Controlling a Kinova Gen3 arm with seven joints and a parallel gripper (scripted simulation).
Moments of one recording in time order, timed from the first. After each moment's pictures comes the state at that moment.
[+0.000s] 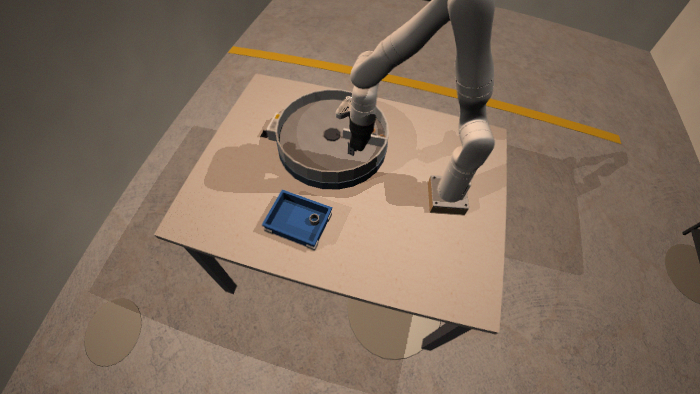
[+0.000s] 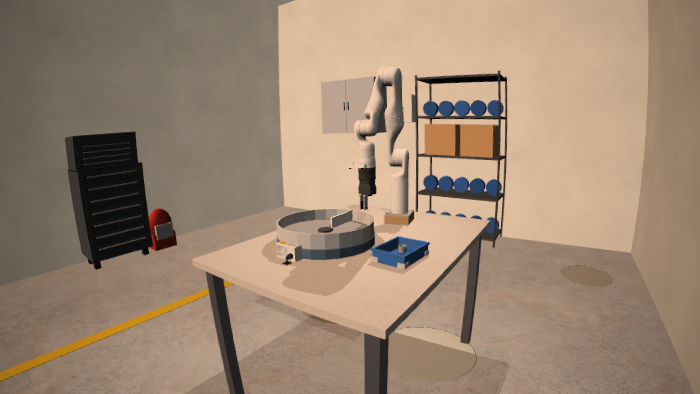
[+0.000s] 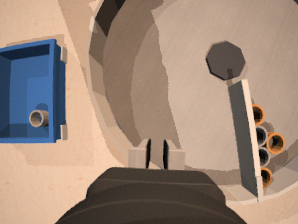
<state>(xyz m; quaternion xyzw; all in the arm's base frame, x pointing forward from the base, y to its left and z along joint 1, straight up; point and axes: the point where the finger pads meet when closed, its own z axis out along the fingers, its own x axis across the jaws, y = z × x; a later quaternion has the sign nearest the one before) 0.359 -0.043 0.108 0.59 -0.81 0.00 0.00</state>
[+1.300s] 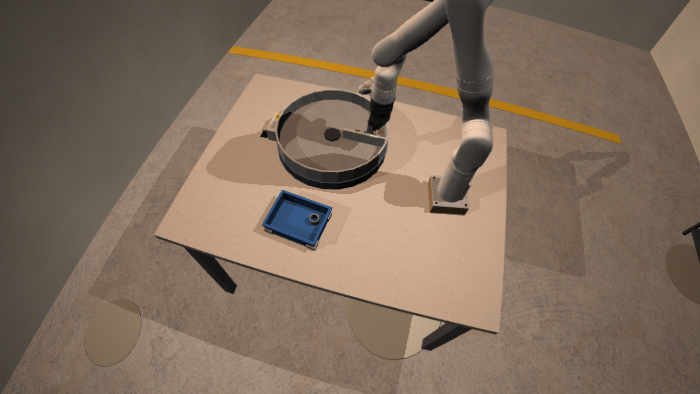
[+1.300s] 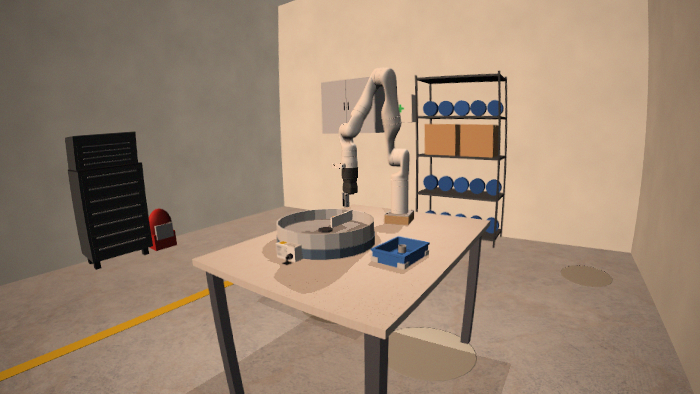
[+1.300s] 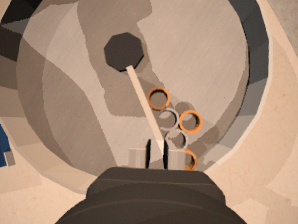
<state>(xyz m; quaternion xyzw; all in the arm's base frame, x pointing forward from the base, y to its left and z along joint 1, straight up) 0.303 -0.159 0.099 0.48 -0.88 0.00 0.00</state>
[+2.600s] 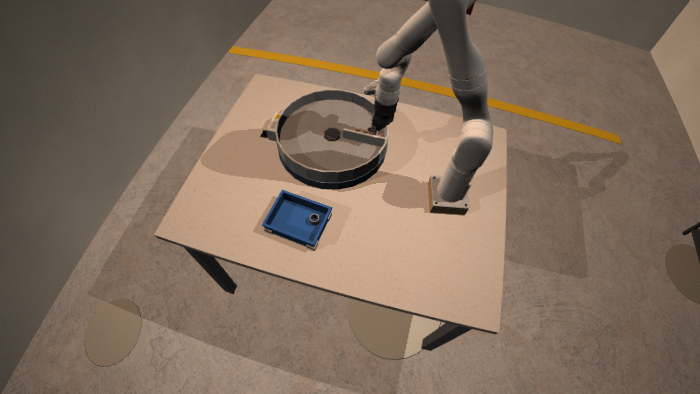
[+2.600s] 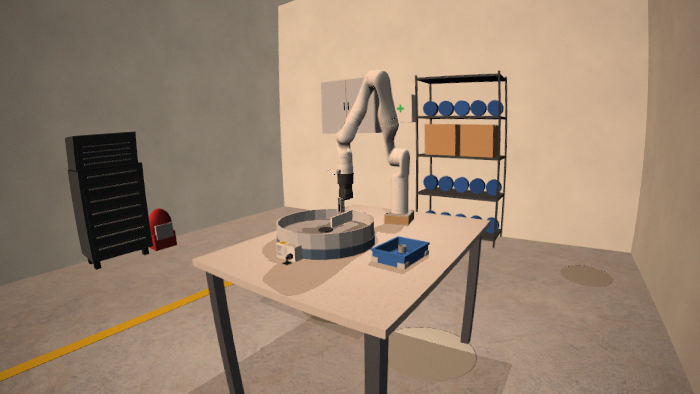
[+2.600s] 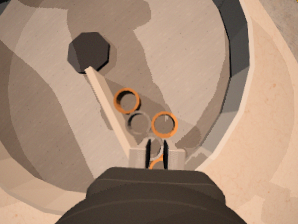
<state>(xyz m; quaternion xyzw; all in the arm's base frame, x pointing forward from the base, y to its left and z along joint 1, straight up) 0.289 -0.191 0.069 0.44 -0.90 0.00 0.00</state>
